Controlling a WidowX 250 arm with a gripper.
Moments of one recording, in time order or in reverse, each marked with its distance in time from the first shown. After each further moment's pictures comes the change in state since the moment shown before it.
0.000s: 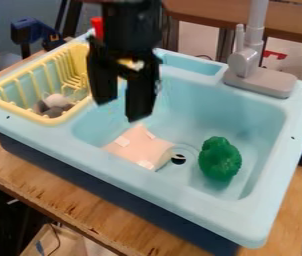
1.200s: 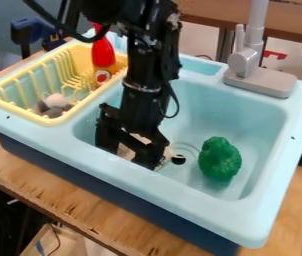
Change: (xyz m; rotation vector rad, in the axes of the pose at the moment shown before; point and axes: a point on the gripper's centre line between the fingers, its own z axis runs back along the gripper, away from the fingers) arm 0.003 0.003 -0.082 0.088 0.196 0.060
